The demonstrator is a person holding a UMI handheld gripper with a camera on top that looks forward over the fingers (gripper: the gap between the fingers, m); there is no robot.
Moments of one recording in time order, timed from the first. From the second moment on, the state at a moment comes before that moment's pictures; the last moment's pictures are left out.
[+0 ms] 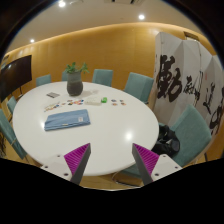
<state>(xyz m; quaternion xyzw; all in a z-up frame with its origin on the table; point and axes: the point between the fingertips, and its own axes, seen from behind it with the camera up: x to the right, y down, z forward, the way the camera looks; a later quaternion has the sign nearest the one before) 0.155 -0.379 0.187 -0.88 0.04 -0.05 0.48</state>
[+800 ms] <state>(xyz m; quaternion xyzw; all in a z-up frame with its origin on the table) -0.248 -0.207 0.076 -0.91 -0.06 0.07 0.40</state>
